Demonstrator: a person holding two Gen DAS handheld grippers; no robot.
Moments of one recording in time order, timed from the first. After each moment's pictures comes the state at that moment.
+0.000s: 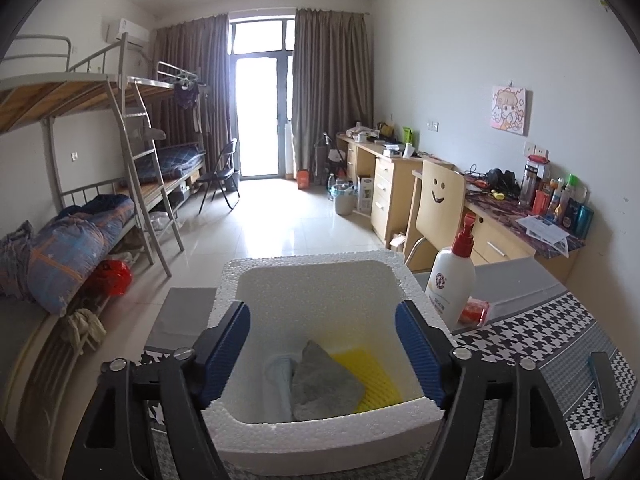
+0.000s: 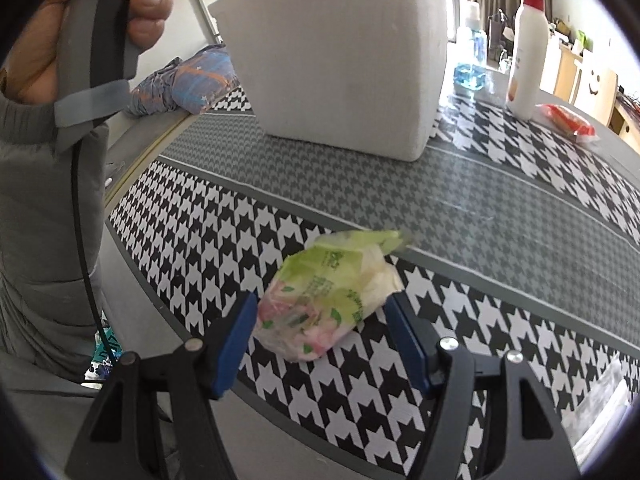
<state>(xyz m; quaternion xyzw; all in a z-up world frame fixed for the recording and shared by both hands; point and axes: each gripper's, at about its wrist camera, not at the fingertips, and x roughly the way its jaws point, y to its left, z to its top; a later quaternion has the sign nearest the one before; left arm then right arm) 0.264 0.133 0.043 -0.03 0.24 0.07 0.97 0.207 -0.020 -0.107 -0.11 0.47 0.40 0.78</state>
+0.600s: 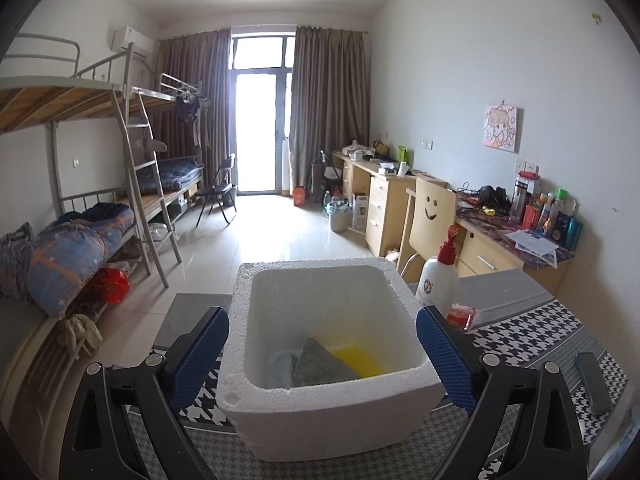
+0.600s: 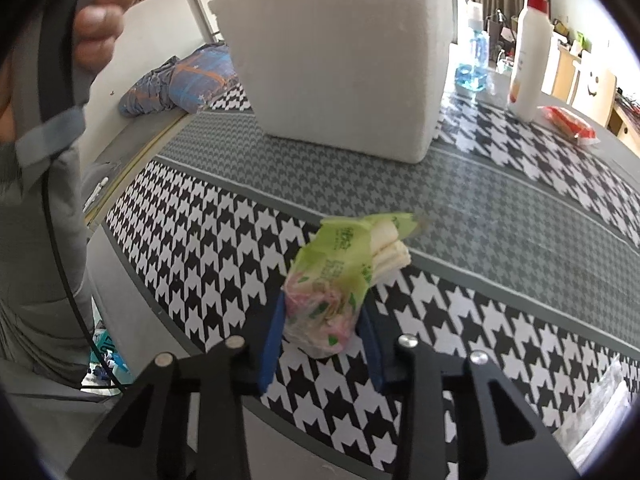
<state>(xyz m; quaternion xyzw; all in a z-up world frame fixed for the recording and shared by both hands) 0.228 0.131 0.052 -0.04 0.21 0.06 0.98 0.209 -0.010 -0.104 -0.12 0.47 0.39 0.78</state>
